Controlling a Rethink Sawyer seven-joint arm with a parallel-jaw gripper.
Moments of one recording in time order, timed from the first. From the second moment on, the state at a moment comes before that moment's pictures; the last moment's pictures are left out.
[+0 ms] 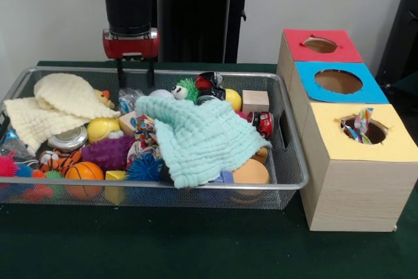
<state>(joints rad) -0.84 -0.62 0.37 1.98 -0.97 0.30 1.92</state>
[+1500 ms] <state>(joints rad) -0.81 -0.57 0.29 1.95 -0.97 0.22 1.92</state>
